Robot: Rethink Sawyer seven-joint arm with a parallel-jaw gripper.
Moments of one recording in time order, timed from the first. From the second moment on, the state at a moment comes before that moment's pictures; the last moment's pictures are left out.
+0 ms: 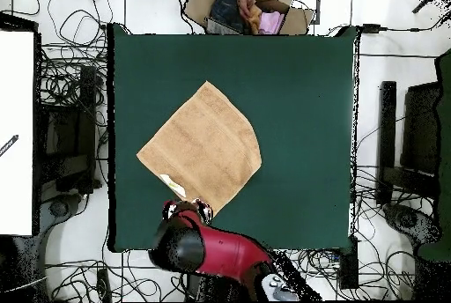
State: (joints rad) arm -0.28 -0.86 0.17 2.38 0.11 -0.03 1.52
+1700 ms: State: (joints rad) arm -0.52 -0.81 0.20 2.04 -0.10 0.21 1.52
